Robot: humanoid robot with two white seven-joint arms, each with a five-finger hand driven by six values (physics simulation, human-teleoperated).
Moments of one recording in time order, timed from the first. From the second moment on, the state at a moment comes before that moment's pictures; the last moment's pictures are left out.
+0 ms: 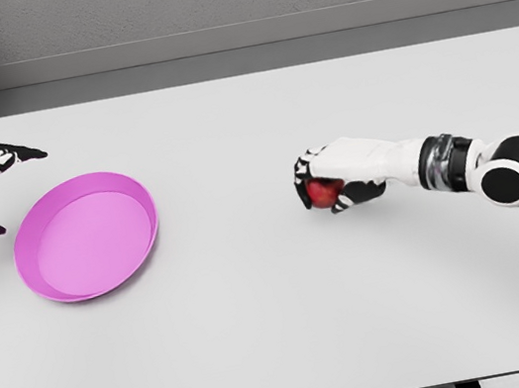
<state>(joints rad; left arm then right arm) -0.58 1.02 -0.60 -1.25 -0.20 -0.61 -0.35 -0.62 -0.72 0.83 -1.75 0.22 -0.04 0.51</state>
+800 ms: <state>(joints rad) -0.58 1.02 -0.60 -1.25 -0.20 -0.61 -0.35 -0.73 -0.49 0.96 -1.67 0.22 -0.04 0.51</state>
